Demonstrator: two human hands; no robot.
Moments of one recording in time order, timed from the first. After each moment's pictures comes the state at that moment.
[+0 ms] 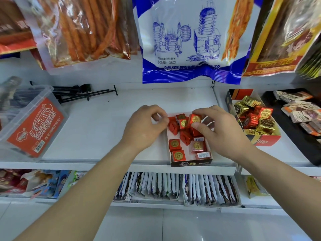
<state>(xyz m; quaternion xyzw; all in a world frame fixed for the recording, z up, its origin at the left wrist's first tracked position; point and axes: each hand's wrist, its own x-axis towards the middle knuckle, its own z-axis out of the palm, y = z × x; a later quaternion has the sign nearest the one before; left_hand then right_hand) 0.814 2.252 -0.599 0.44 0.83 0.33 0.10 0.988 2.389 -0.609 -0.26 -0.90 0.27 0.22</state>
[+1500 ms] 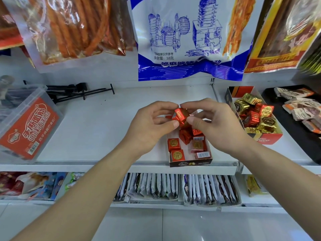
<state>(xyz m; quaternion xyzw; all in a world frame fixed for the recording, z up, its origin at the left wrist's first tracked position) 0.834 2.251 -0.588 0.40 0.68 0.55 0.28 0.977 2.377 -0.590 -0.21 -0.81 0.48 0.26</state>
